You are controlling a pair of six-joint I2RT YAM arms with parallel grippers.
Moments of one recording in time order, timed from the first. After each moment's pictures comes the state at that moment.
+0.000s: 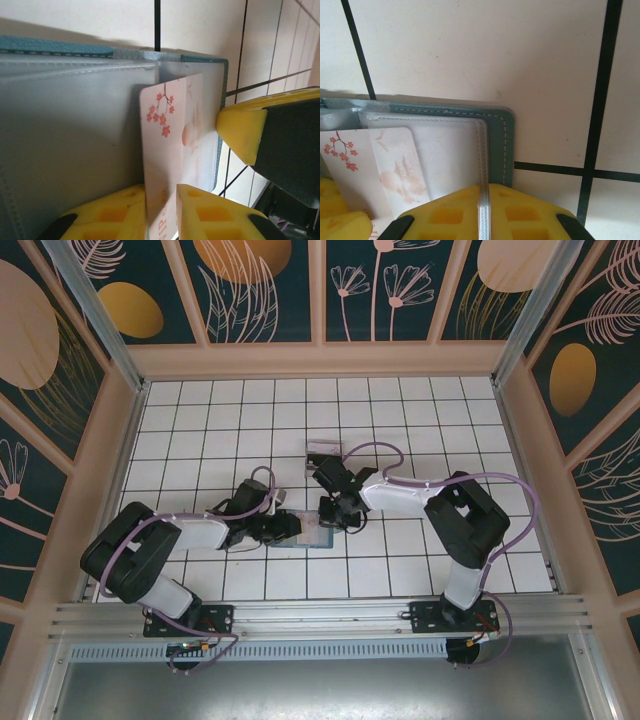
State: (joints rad) left arm -0.58 1.54 0.45 0.23 0.58 -0.90; right arm 0.85 1.80 1.07 -0.56 -0.15 0.88
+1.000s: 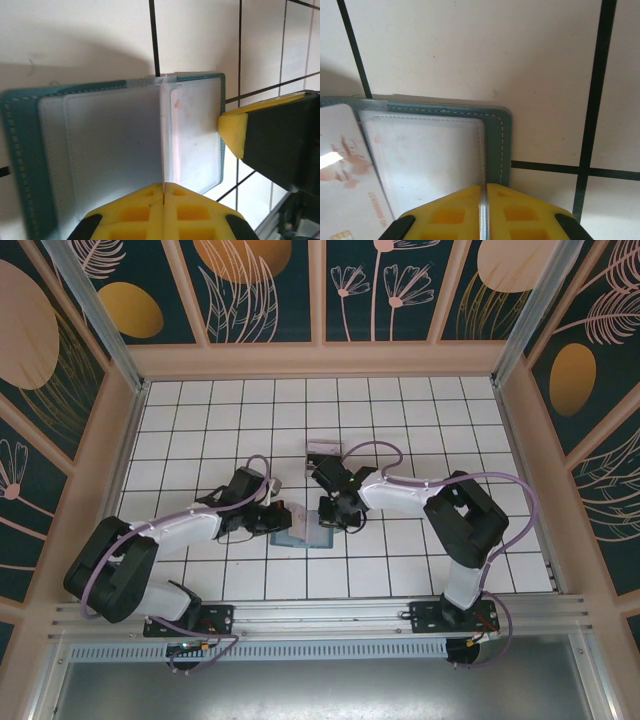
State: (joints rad) left arm -0.55 1.41 0.61 -0.17 0.46 -0.68; right arm 0.85 1.80 1.09 -0.59 -0.13 0.88
